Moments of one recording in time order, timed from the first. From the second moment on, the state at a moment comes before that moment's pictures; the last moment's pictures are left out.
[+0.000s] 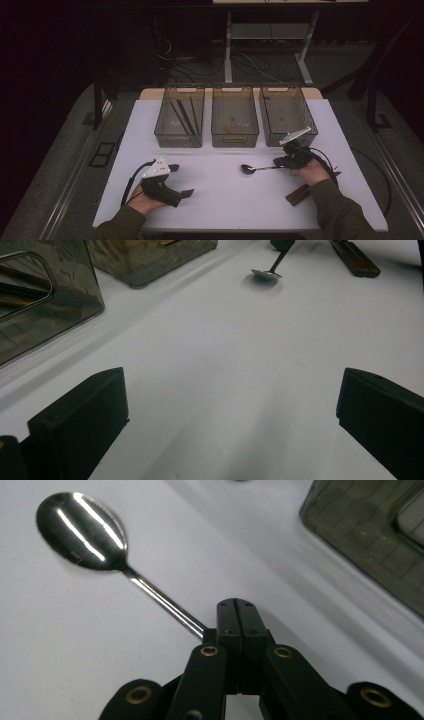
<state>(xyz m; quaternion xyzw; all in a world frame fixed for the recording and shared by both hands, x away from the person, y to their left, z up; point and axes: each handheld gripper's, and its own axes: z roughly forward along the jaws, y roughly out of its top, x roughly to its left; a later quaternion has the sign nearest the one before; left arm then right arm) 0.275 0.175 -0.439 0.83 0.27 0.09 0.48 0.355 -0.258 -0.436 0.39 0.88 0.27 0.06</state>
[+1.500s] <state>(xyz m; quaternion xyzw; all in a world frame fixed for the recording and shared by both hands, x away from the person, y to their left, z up) 0.275 0.174 -0.439 0.83 0.27 0.08 0.48 0.316 -0.256 -0.426 0.35 0.87 0.35 0.04</state>
